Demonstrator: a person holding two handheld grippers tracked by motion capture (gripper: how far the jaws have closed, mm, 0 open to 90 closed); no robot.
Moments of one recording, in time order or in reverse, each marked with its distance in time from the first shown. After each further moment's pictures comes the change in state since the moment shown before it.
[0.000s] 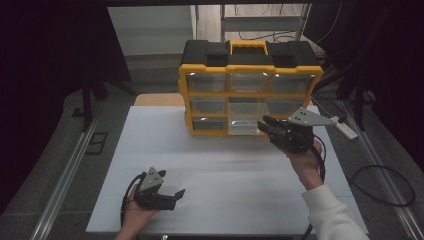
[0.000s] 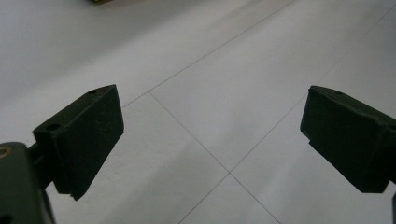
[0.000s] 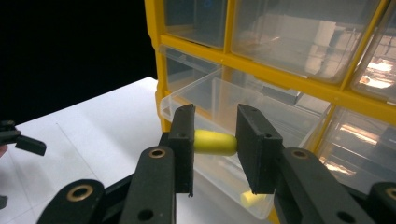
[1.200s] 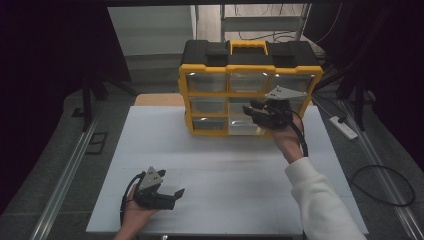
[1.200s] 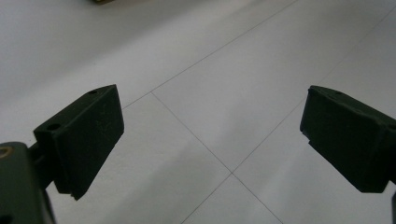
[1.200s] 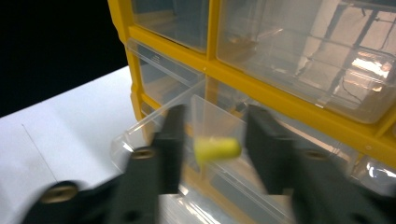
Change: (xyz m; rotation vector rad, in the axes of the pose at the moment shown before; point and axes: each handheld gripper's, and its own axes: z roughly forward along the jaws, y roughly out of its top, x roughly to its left) left arm 0.002 0.000 -0.001 -0.001 -0.002 -0.003; right arm -0.016 0.026 0.066 0.108 -0.020 0.000
